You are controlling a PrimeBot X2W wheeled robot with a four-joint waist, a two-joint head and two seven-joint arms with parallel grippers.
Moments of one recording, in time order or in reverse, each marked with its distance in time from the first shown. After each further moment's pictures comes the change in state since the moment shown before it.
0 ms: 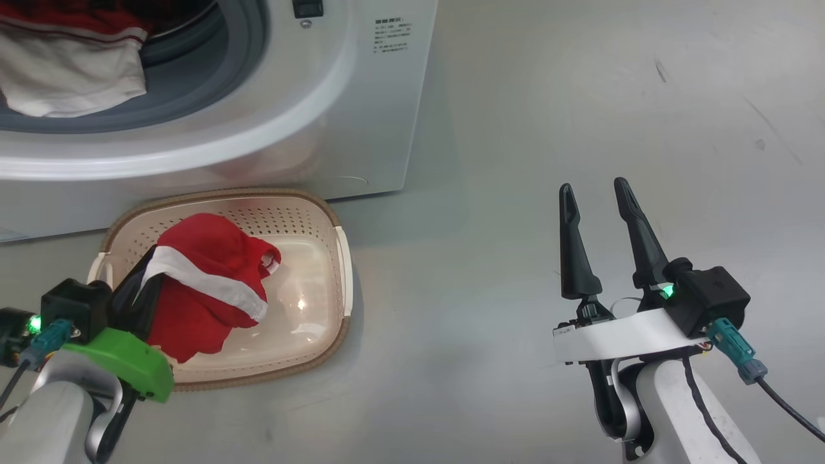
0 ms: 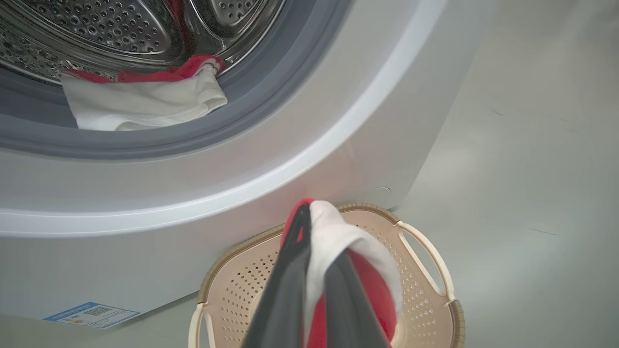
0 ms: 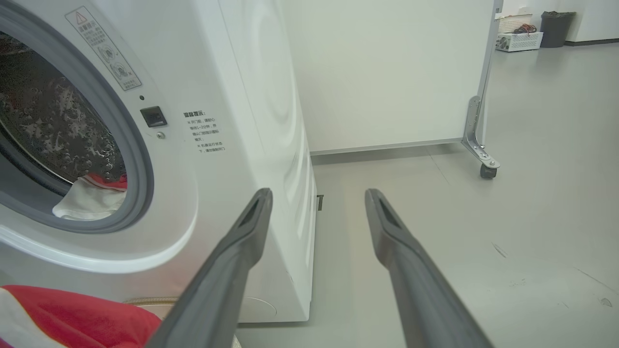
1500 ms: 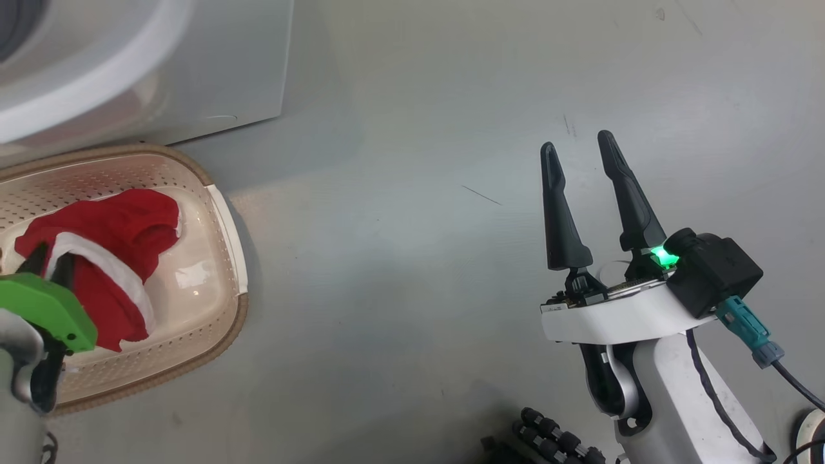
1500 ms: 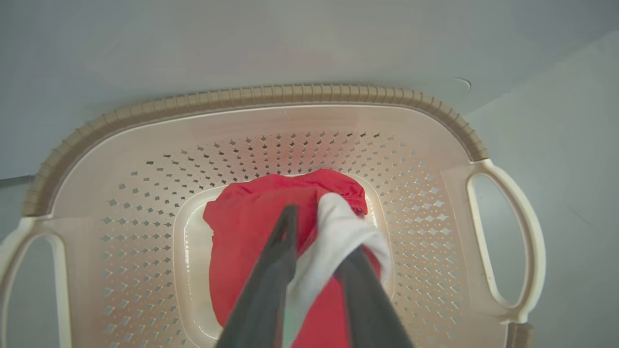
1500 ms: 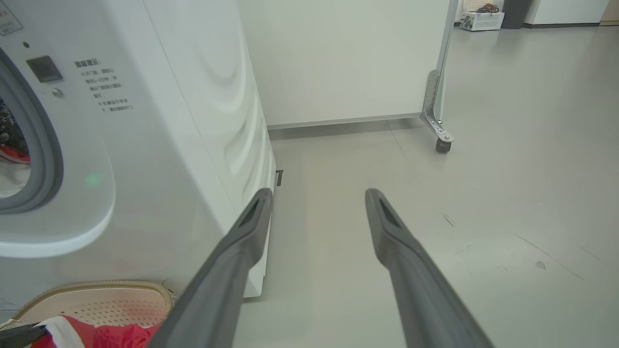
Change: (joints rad) left arm -0.227 0.012 0.067 0.418 -0.235 -0.002 0.152; right arm -0.077 0.001 0.040 -0.074 0.027 -0.035 0.000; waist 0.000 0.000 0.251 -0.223
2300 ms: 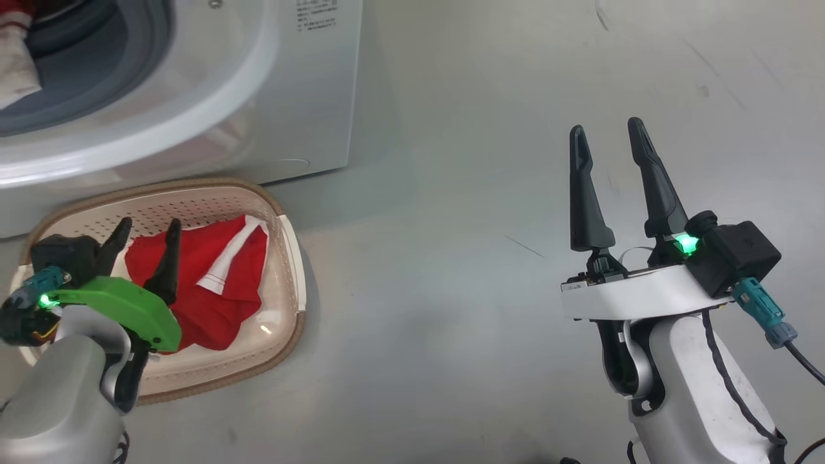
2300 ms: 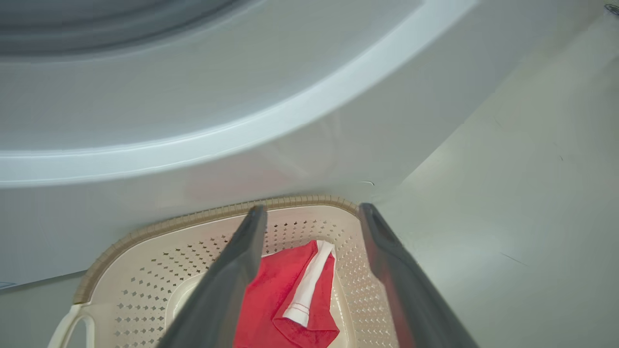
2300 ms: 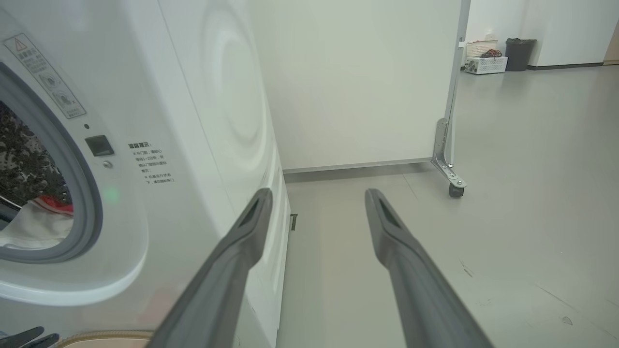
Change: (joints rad) left arm -0.023 -0.085 -0.175 -0.031 0.008 0.000 -0.182; right arm -0.030 0.000 -0.061 0.049 -0.013 -0.001 0.000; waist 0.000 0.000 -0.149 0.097
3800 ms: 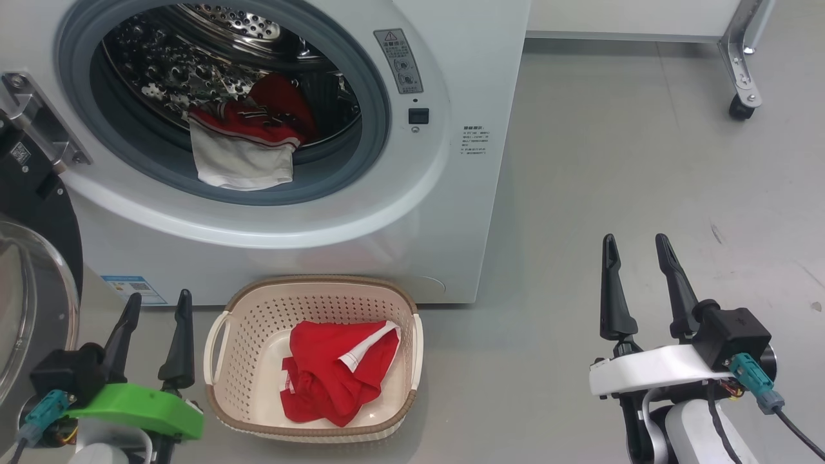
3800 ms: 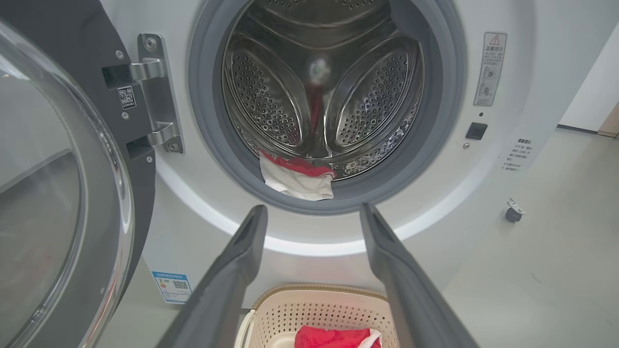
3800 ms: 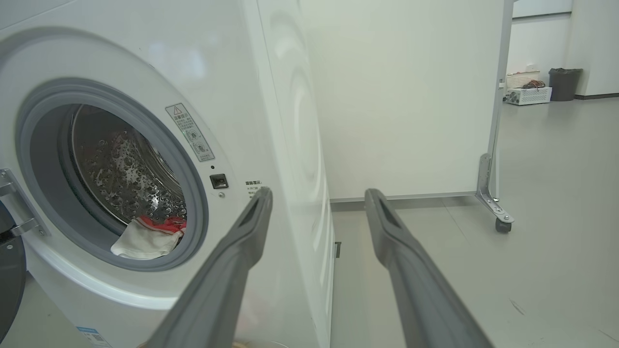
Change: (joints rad) left arm 0.430 -0.106 0.269 -0.447 0.106 0.000 -0.035; right arm 0.221 0.000 -0.091 0.084 -0.041 0.067 0.000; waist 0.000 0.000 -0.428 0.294
